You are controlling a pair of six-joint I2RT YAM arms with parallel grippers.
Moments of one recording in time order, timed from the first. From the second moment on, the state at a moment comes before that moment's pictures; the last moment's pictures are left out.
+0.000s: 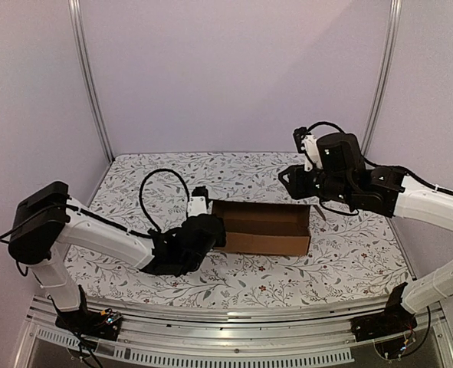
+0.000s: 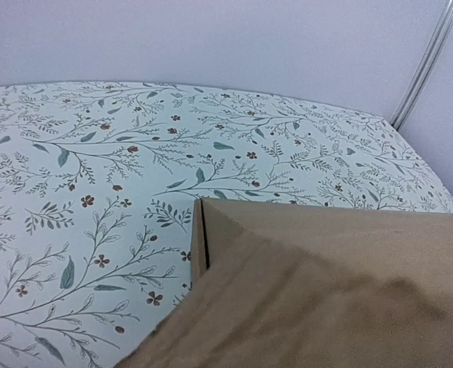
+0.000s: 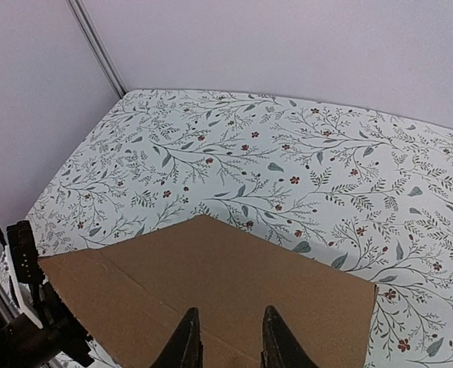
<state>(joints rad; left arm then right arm) -1.15 1.73 0.84 0.36 -0.85 -0.64 0.88 1.27 1.10 -0.30 0.28 0.35</state>
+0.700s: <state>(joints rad) -1.26 1.98 0.92 0.38 -1.03 -0.73 0.88 1.63 1.08 -0.01 0.39 0.44</state>
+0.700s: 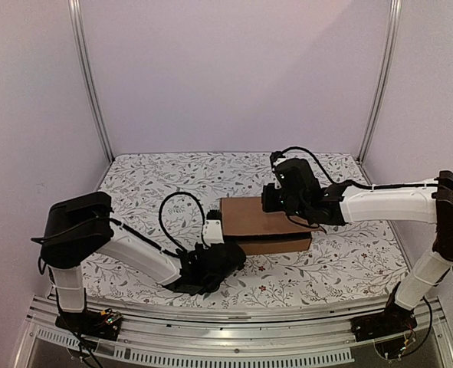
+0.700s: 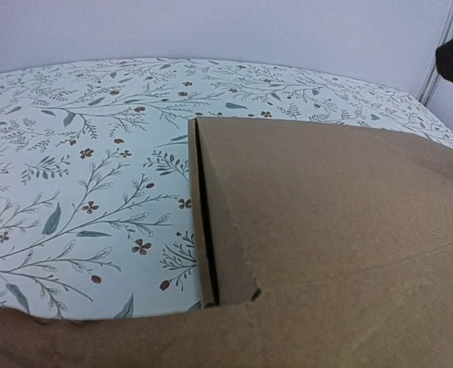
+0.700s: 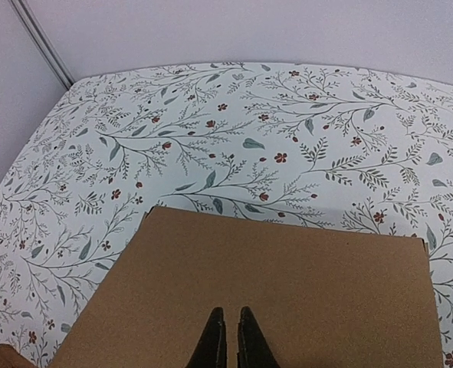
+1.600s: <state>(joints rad) -1.37 1.79 0.83 0.15 -0.86 -0.73 0.89 1.76 0.93 0.19 0.44 0.51</state>
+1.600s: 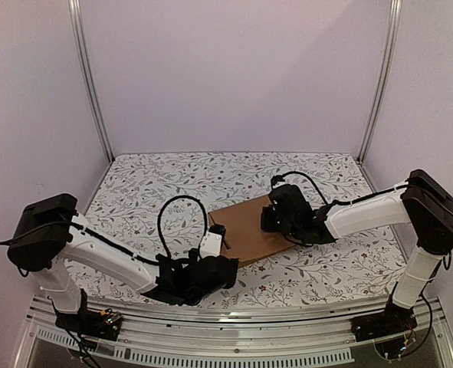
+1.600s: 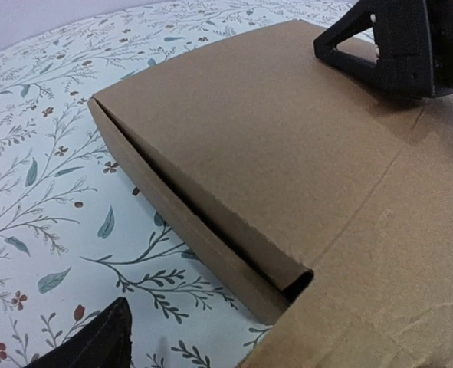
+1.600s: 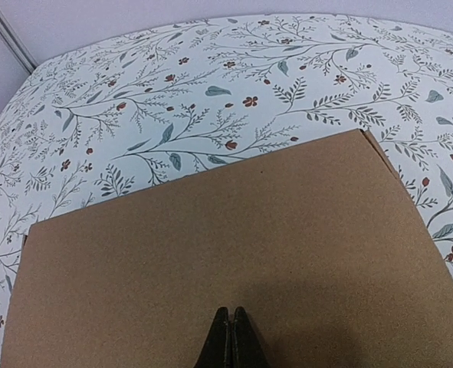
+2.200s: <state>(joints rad) -1.37 1.35 0.69 0.05 -0.54 -0.56 0.89 1.81 0.93 0.23 0.44 0.52</state>
